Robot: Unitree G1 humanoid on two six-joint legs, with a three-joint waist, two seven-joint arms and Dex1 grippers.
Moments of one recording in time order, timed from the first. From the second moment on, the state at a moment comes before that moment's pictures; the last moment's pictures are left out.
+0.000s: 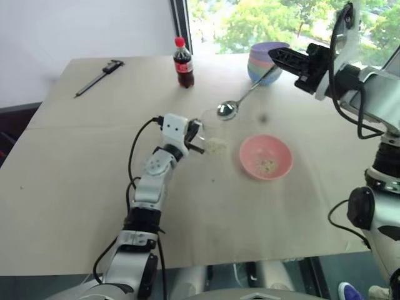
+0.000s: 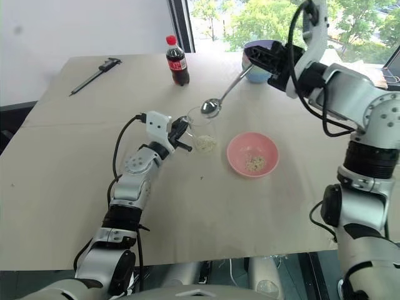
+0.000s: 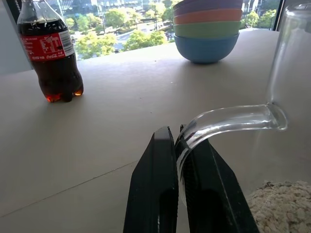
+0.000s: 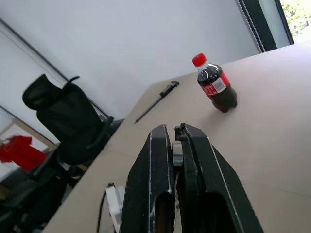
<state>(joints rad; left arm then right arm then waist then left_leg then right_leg) -0.48 0.22 0.00 0.24 -0.11 0.04 -0.36 -1.00 -0.42 -0.28 0.00 1.53 1.12 -0.26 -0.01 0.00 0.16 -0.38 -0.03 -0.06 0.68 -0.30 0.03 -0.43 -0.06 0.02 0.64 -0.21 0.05</state>
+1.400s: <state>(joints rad) -0.35 0.23 -0.01 0.09 -0.10 0.15 -0.34 -0.90 -0.36 -0.24 -0.03 1.08 1.06 0.01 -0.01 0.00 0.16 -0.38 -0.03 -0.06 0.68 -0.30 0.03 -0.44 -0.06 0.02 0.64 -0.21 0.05</state>
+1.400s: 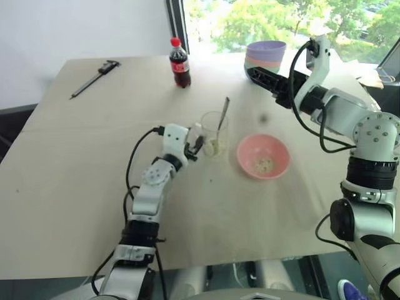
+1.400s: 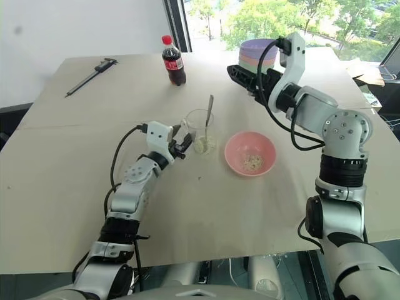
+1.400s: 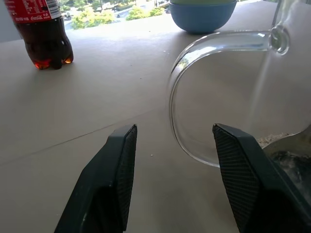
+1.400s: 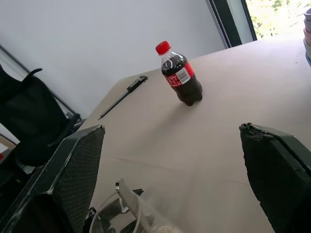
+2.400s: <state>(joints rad) 0.40 0.31 0.08 -0.50 -0.12 0.22 -0.34 0.17 -0.59 -0.36 -0.30 0.68 0.42 0.72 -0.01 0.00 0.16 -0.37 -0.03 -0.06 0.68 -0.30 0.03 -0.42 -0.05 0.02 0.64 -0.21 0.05</state>
